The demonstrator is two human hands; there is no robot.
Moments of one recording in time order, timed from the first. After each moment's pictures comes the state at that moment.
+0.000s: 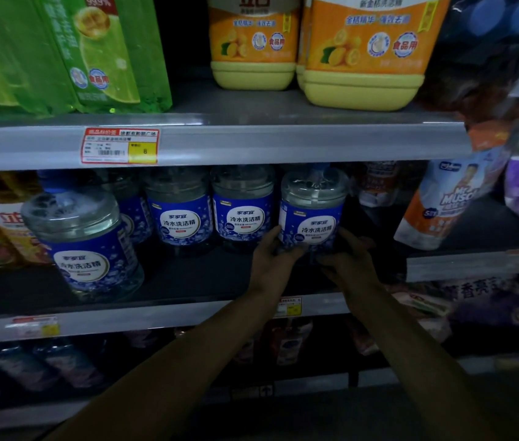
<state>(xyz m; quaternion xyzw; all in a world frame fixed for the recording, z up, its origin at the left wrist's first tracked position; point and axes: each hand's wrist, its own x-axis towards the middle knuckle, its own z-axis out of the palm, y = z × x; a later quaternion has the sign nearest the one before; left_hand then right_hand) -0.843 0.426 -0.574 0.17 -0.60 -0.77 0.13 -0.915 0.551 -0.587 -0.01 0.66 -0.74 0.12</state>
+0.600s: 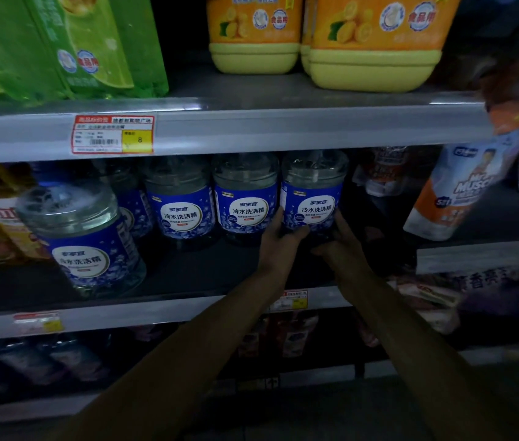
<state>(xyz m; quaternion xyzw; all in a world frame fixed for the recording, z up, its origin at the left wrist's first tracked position) -0.873 0.419 -0.585 0.16 -0.62 -0.75 0.16 -0.925 0.533 -0.601 -0.07 0.65 -0.75 0.12</state>
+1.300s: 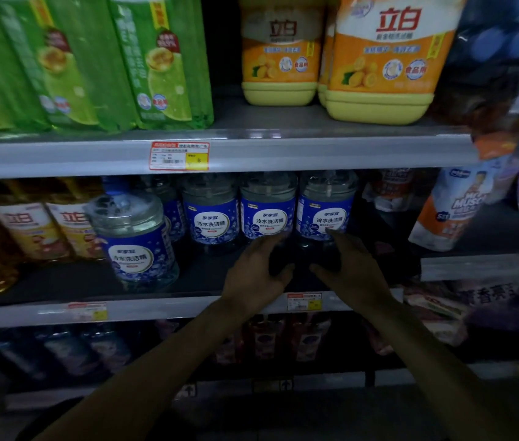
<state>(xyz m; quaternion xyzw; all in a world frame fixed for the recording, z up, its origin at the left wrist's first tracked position) -0.780 0.360 -0.575 0.06 -0.92 -0.35 0.18 -0.875 0.550 -0.575 -0.25 0.91 -0.33 -0.04</state>
